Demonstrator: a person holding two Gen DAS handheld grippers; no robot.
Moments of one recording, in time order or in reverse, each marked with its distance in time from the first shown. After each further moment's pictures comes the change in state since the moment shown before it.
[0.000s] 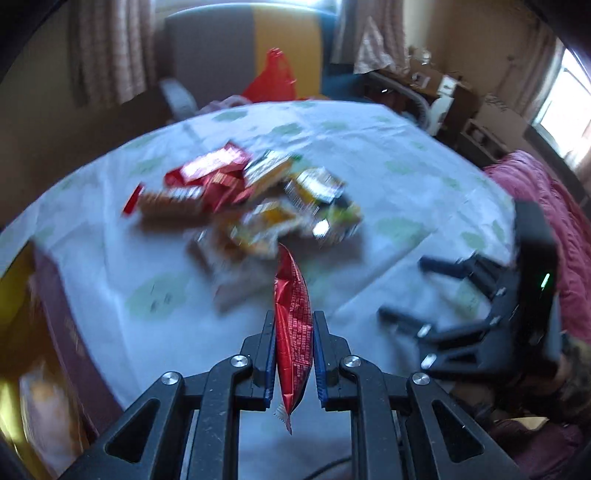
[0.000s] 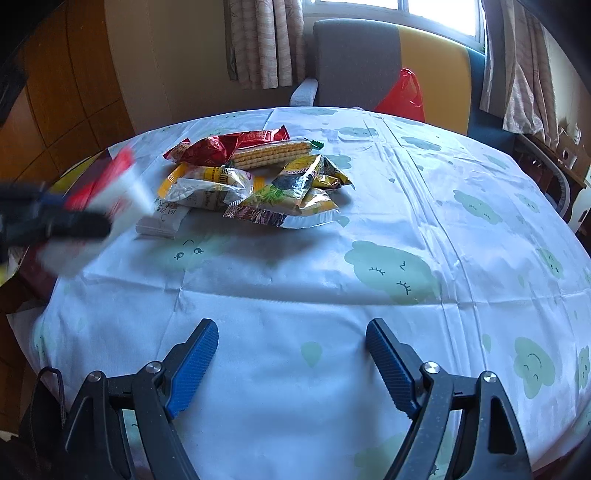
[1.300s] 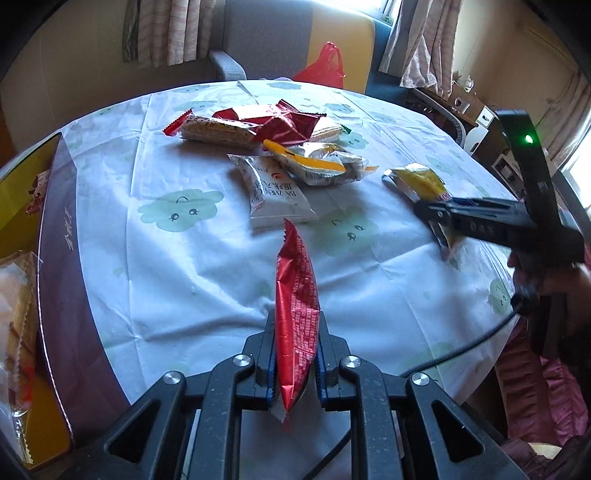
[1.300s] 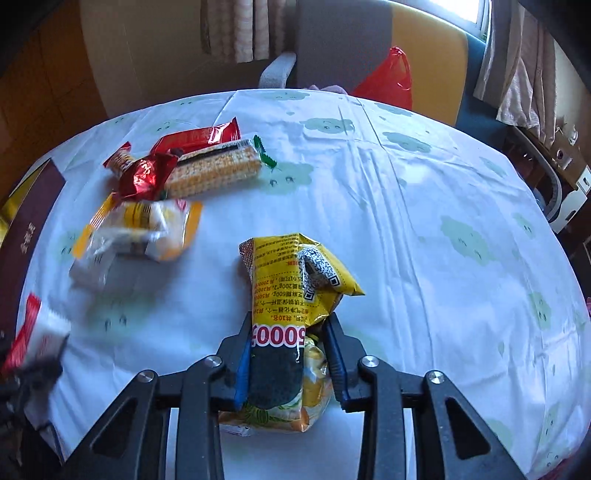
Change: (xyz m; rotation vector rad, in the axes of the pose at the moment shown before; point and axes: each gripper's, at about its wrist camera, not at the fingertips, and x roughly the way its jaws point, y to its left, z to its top) left arm 0.023 0.019 -0.055 -0.172 -0.035 0.028; right arm 0.037 -0.035 0.057 -0.009 0.122 -0.094
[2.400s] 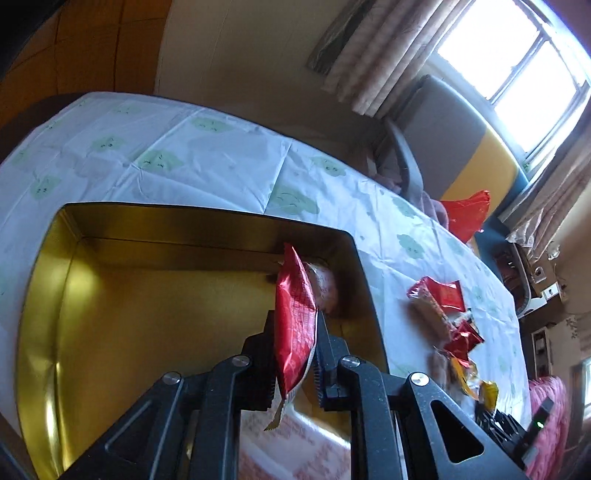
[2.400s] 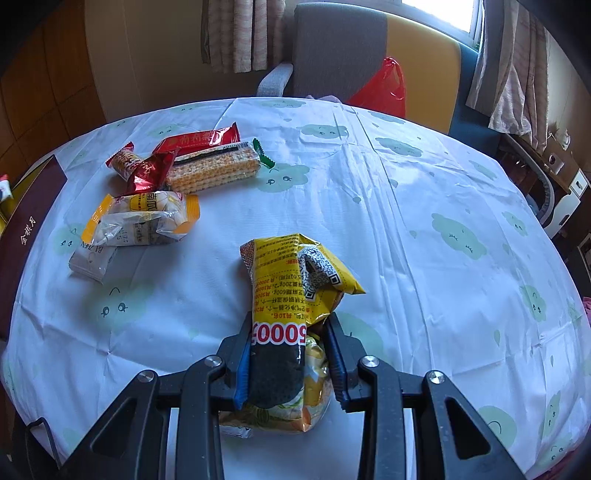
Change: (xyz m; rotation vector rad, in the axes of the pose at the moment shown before) left arm -0.090 0.244 0.070 -0.590 -0.150 0.148; right arm -0.004 0.003 -0.009 -0.003 -0.042 -0.027
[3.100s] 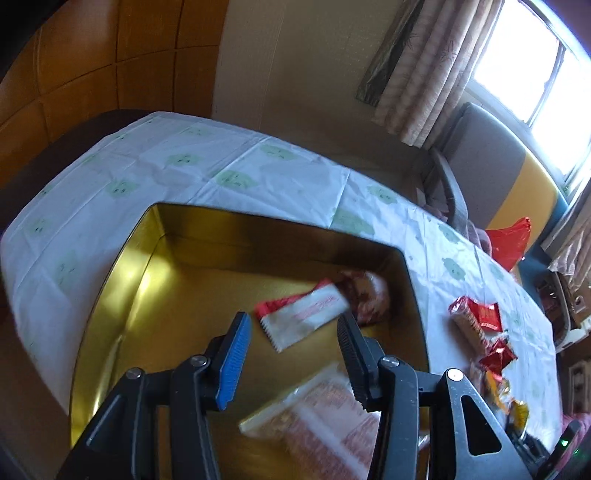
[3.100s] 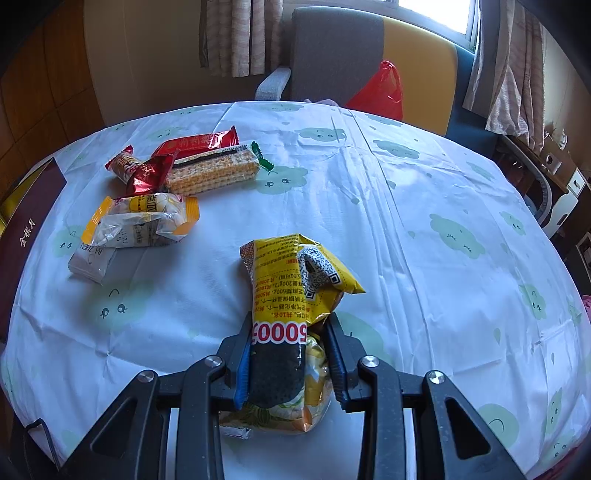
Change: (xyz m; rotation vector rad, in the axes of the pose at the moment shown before) left arm -0.051 0.012 -0.033 -0.057 -0.134 0.216; right arm -0.001 0.001 -0.002 0.008 -0.019 -0.007
